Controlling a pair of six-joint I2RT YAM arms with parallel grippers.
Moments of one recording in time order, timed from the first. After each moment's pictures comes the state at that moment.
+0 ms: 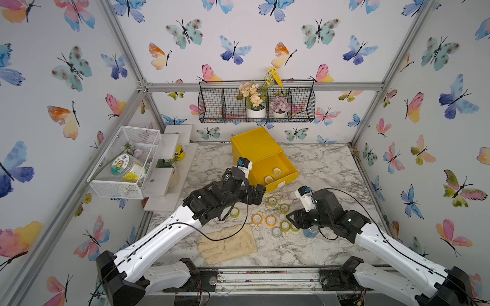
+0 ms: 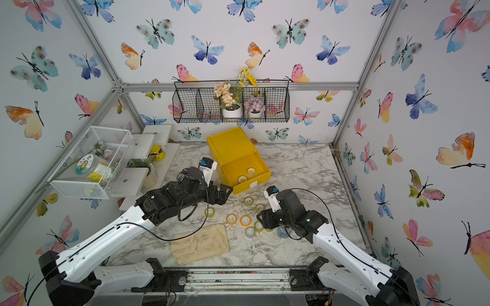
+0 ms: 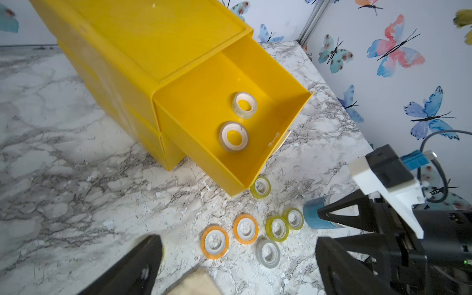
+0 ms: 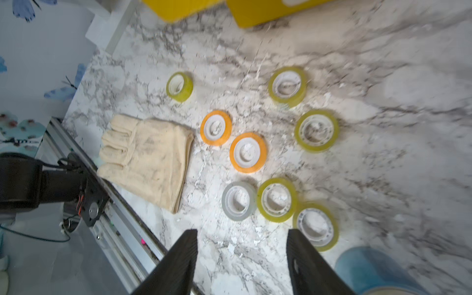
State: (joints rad) left arm -0.83 1.10 1.08 -0.59 -0.09 -0.45; right arm 0.76 1.01 0.66 -0.51 -0.23 0.36
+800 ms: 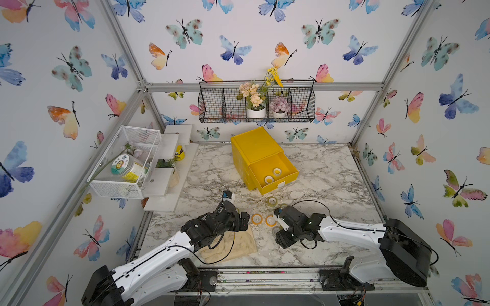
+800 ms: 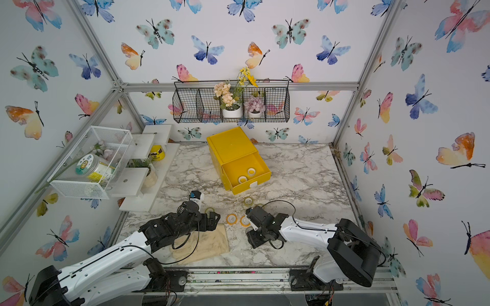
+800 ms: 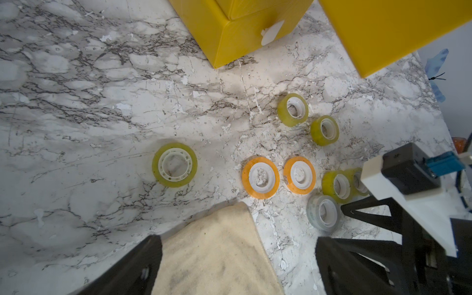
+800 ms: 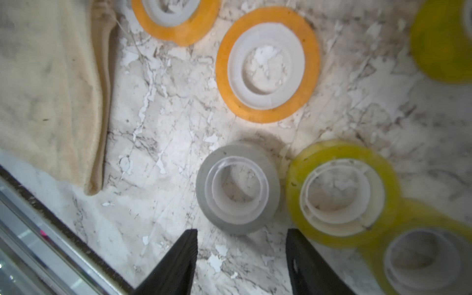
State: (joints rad) left arm -0.83 0.93 0.60 -0.45 -0.14 -0.65; right arm 0.97 1.43 0.69 -0.44 -0.07 0.39
